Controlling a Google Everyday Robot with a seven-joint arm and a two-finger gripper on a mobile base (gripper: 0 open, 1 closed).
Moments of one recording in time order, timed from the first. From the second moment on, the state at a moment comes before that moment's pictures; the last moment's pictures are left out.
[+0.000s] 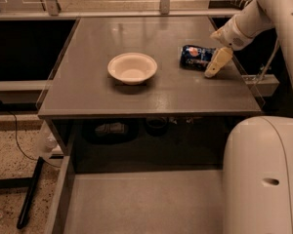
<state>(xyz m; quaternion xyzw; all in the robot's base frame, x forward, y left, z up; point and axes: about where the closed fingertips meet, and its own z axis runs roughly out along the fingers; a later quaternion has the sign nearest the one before) 0.761 -0.241 0.847 -0.60 0.74 0.04 0.29</state>
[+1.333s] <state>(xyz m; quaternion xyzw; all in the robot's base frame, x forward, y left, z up) 0.761 -0.241 0.846 -0.60 0.74 0.04 0.29</state>
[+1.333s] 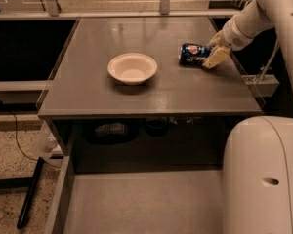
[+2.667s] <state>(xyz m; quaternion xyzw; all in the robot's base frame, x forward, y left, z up) 0.702 -0.271 0.894 -0.57 0.74 0.04 0.36</state>
